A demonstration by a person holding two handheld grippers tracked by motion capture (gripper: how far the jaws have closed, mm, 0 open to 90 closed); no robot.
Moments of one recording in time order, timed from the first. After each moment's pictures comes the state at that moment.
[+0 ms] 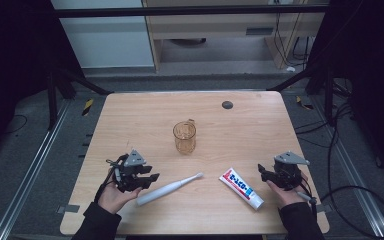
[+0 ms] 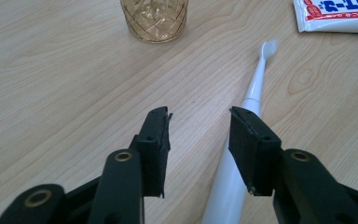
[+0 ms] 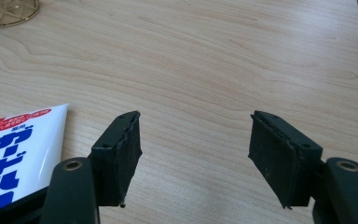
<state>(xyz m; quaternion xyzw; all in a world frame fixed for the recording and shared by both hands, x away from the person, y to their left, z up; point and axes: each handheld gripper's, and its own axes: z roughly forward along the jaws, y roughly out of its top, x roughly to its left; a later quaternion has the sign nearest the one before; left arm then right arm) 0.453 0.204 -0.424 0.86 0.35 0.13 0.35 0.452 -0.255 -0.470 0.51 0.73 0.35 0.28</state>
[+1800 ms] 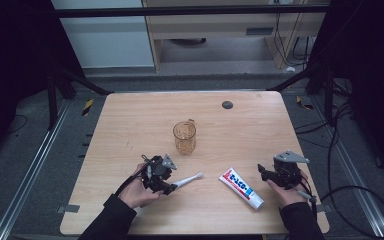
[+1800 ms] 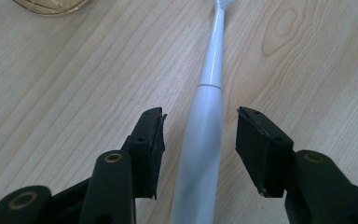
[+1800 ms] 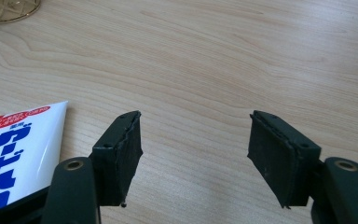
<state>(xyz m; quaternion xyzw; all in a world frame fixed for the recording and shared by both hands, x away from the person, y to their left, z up) 0.471 0.139 -0.448 0.94 0.26 0.07 0.22 0.457 -0.257 -0.472 0.51 0.74 0.35 0.27</state>
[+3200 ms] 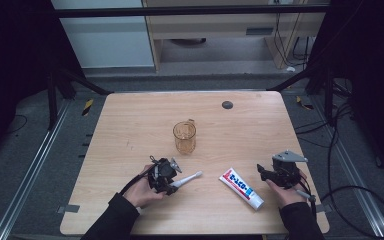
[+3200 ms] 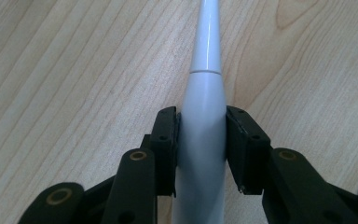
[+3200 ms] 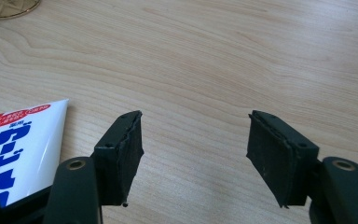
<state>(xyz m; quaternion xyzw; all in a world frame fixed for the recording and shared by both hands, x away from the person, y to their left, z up) 0.481 0.128 -0.468 0.95 0.24 0.05 0.17 0.459 -0.255 -0.473 0.51 0.74 0.35 0.26</state>
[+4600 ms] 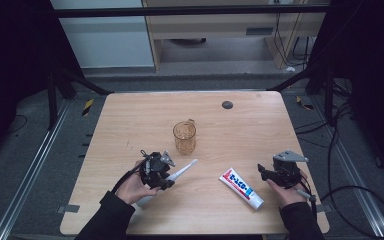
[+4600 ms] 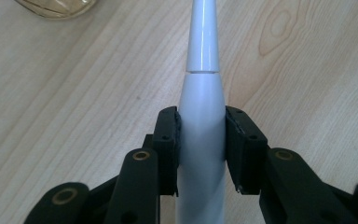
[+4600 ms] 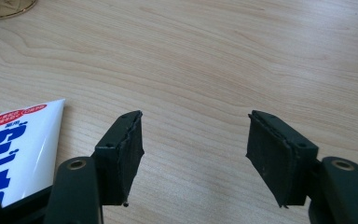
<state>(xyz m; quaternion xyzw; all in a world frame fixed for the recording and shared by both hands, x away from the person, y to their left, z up) 0.477 0.147 -0.432 0.94 0.26 0.06 0.22 0.459 -0.257 -0.473 0.51 0.74 0.35 0.26</state>
